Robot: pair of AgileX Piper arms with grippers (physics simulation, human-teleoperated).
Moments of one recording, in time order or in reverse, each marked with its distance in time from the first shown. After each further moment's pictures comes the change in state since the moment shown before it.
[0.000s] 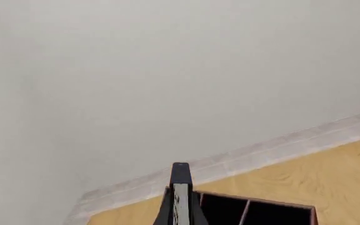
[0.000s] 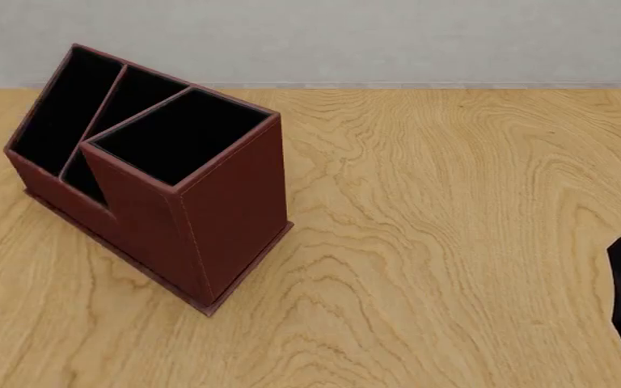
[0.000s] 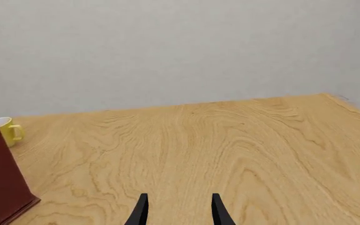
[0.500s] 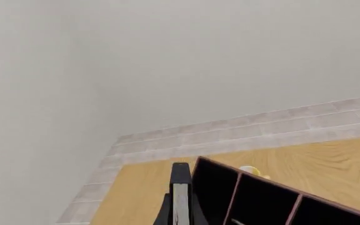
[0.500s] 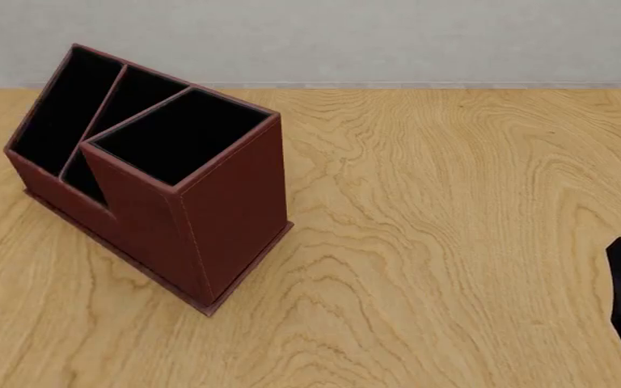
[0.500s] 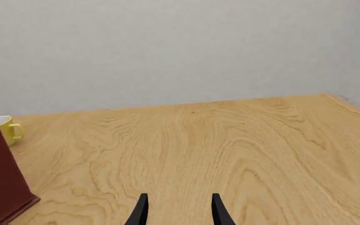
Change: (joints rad) left arm 0.244 0.260 -0.023 -0.070 -0.030; right arm 0.002 0.008 0.000 -0.004 -0.004
